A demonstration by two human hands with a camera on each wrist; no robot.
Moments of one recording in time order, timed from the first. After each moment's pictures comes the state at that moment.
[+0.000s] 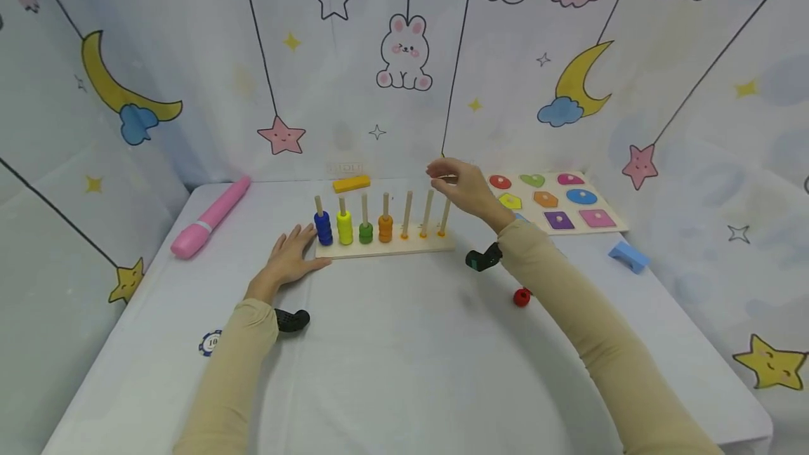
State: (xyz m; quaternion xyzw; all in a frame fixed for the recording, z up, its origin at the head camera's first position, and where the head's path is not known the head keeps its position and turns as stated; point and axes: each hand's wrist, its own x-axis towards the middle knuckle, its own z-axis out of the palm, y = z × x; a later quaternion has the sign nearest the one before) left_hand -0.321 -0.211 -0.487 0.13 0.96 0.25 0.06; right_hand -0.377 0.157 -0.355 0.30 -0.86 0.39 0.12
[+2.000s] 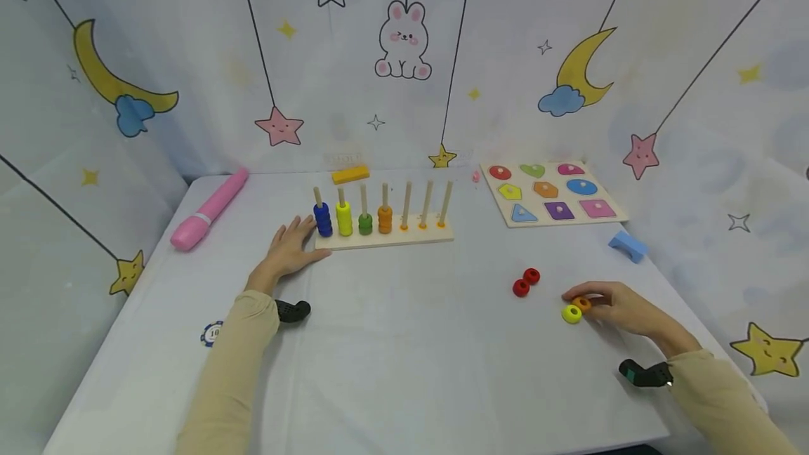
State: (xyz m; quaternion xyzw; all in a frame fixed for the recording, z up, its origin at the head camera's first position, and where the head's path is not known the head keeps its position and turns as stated) left_hand -0.325 -0.212 -0.487 0.12 0.96 0.25 0.07; right_hand -0.202 0.414 -0.440 0.22 -0.89 0.36 -0.14
